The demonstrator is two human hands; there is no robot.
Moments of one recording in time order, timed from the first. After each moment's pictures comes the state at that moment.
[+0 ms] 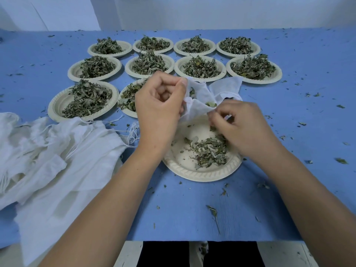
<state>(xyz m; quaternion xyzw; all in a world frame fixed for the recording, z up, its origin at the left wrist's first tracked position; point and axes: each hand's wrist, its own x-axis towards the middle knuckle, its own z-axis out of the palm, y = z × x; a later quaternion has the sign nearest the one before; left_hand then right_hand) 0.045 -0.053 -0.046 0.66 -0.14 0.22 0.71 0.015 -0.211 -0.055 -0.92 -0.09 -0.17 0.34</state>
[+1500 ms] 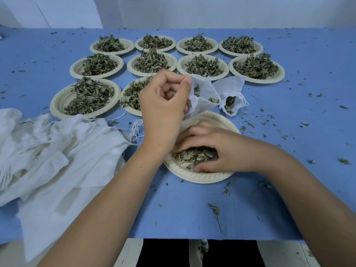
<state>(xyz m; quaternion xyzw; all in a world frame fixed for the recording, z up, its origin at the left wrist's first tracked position) 0.045 -0.054 -0.046 0.65 -0.14 0.21 0.72 0.008 -0.195 -0.052 -0.89 -0.35 0.12 0.26</state>
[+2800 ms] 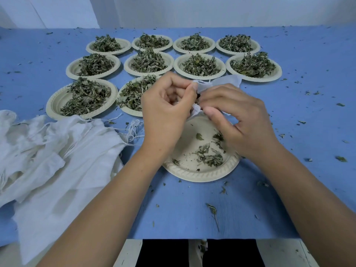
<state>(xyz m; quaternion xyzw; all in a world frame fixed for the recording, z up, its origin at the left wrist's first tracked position) 0.040 -0.057 -0.049 0.68 -0.18 0.23 0.68 0.012 -0.205 -0.051 -0.84 -0.29 -0.34 0.31</state>
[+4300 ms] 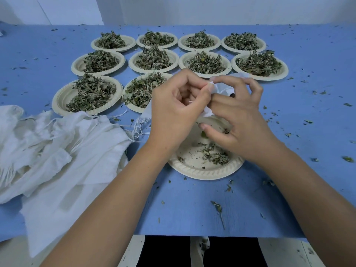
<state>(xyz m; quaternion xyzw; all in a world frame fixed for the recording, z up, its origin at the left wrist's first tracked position) 0.038 -0.055 -0.046 0.67 -0.25 0.21 0.67 0.014 -0.199 -0.055 -0.90 -0.27 -0.30 0.17</state>
